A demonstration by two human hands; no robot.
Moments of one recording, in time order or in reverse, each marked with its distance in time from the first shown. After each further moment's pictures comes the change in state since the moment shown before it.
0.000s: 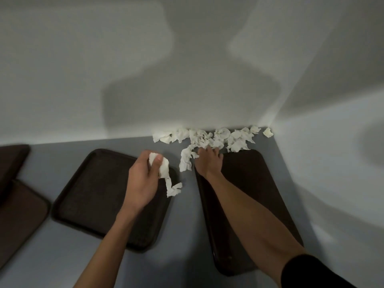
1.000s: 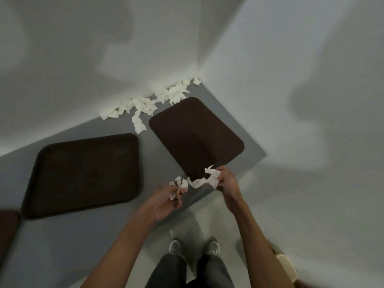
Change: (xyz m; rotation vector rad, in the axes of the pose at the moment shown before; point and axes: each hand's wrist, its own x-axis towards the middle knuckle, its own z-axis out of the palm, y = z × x) left_hand -0.230 -0.039 0.021 -0.692 -0.980 -0.981; right_hand -0.426 0.067 -0.016 1.383 0.194 0.692
